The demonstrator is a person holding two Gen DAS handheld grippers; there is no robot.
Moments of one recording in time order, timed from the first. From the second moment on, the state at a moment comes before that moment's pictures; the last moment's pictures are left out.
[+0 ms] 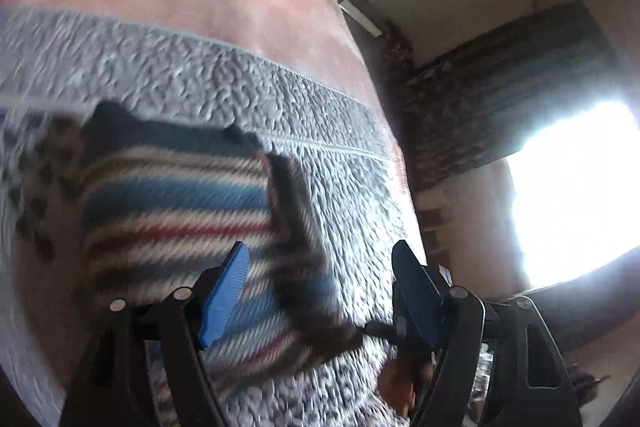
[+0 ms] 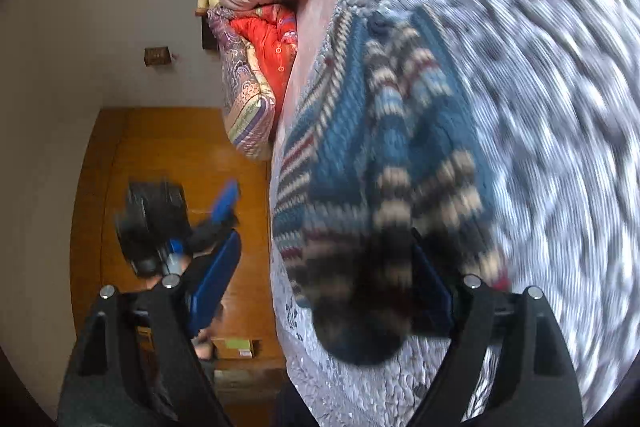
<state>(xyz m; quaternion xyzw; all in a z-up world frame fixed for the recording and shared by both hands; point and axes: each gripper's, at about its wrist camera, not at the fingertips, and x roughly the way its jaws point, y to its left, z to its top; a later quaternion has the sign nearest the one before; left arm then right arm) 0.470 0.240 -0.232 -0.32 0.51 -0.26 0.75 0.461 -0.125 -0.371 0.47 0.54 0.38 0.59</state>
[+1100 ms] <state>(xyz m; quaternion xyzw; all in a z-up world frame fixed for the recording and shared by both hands) 0.412 0.244 -0.309 -0.37 0.55 -0.29 0.69 0.511 -0.134 -0.367 0.34 0.57 0.32 0.68</state>
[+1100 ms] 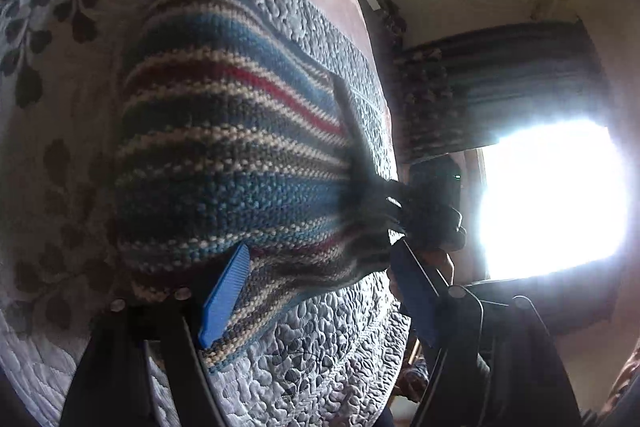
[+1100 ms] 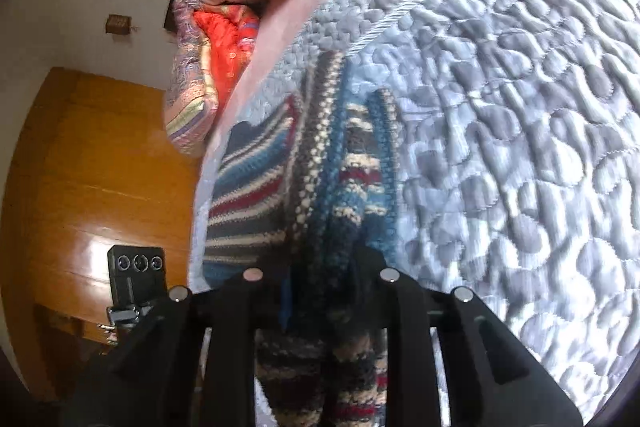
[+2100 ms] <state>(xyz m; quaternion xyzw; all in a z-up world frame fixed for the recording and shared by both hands) 0.468 0.243 -0.256 -0.35 0.51 -0.33 0.71 0.568 -0.128 -0.318 0.27 0.53 0.29 0.75</state>
